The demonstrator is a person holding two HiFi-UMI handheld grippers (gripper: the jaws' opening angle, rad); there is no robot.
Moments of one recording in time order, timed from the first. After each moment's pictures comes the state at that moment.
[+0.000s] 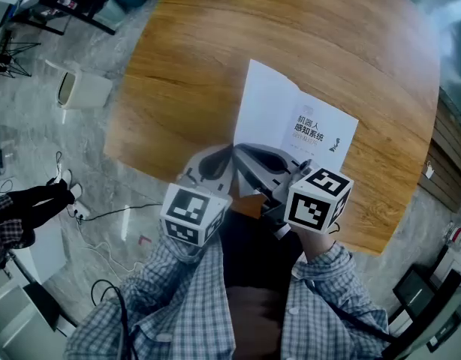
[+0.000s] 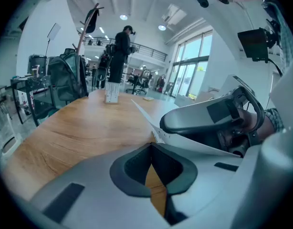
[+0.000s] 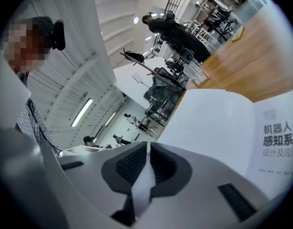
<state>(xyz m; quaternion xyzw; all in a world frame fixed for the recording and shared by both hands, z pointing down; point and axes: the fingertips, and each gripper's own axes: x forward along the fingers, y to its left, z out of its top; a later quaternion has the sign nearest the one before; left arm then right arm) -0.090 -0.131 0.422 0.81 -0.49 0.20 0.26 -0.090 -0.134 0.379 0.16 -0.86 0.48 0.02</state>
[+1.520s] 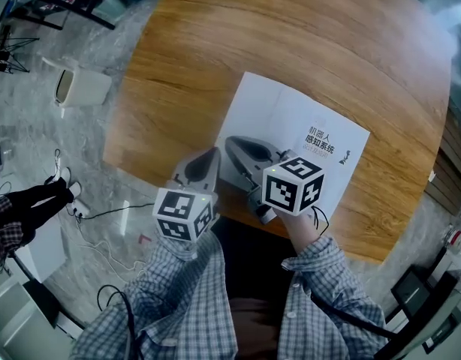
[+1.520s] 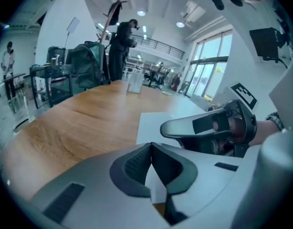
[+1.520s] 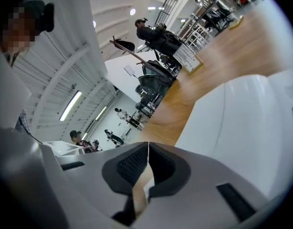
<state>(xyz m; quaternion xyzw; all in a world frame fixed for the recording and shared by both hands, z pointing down) -0.159 -0.135 0.482 0.75 -0.55 0.20 0.31 -0.140 -0.163 0.467 0.18 -0.86 0.48 0.07</state>
